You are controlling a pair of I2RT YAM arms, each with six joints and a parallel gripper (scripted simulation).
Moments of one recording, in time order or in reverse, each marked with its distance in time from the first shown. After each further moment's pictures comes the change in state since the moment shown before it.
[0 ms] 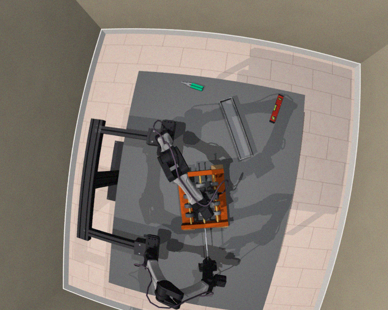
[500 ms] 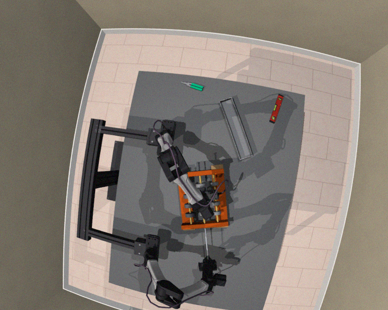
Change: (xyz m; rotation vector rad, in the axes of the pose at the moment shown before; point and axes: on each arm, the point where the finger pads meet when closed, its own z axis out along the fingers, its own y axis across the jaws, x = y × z) left arm 0.000 0.000 0.000 0.000 0.000 0.000; right arm 0.003 0.000 0.002 -0.002 -0.003 -0.002
